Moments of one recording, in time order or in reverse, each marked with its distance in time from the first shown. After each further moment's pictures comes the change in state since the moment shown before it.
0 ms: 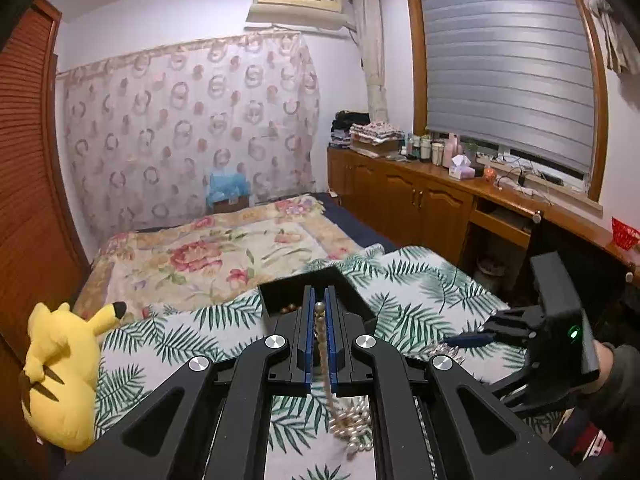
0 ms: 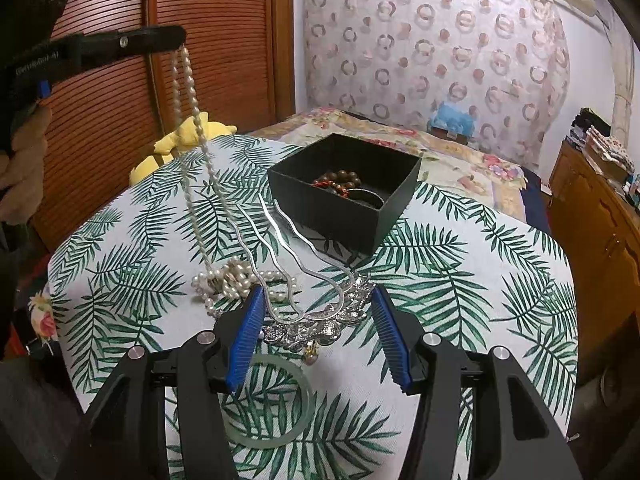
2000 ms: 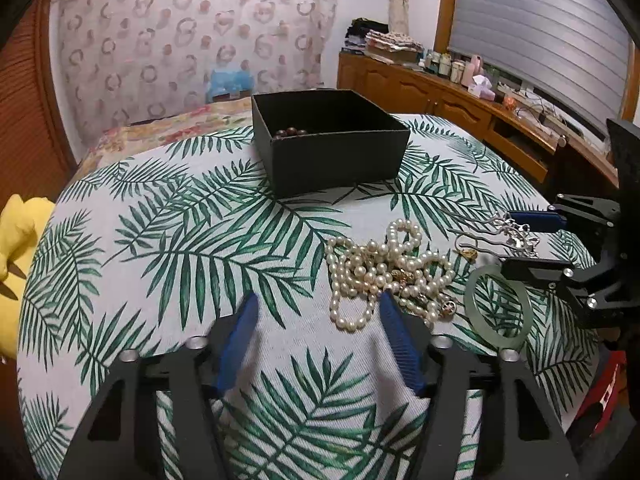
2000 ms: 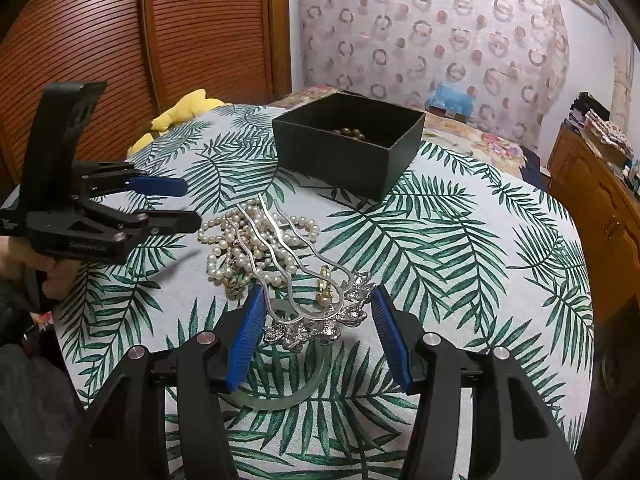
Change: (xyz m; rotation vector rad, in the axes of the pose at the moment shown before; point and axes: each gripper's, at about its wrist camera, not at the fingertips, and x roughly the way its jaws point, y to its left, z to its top) left arm 0.068 0.007 -0.136 -0.089 0.350 -0.006; right arm 0.006 0.007 -0.035 0.016 0.065 -0.008
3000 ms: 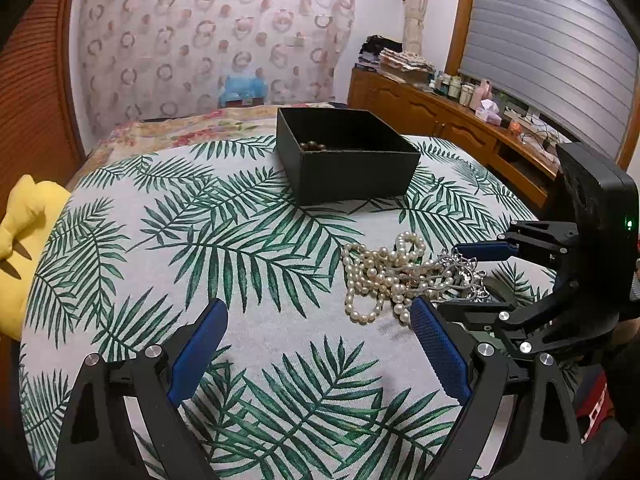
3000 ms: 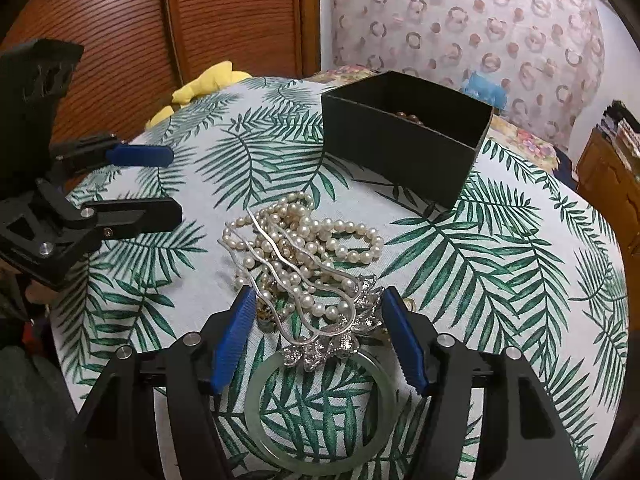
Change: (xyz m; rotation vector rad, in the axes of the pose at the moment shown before) left arm -0.026 0.016 -0.009 -0.078 -0.055 -0.005; right arm 0.047 0.032 0.019 -0.072 0.087 0.069
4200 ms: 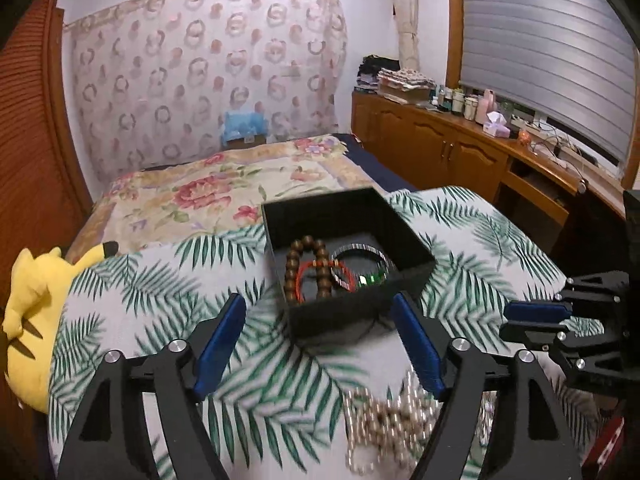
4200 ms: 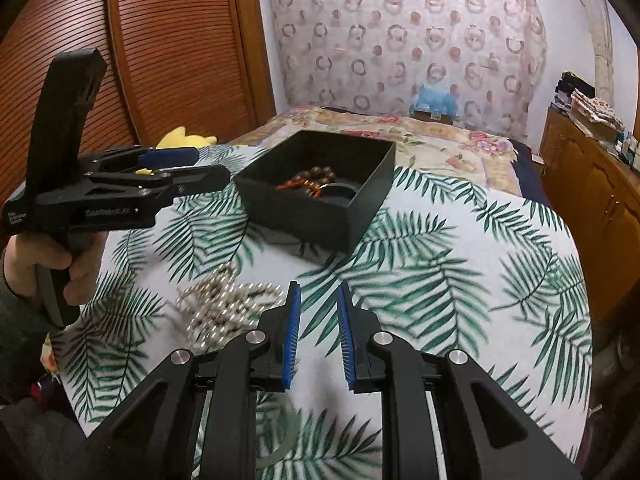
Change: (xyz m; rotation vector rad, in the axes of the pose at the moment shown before) left arm 0.030 -0.021 0.088 0.084 -0.092 0.062; right arm -0.044 -0.055 0.006 0.179 -0.148 -0.058
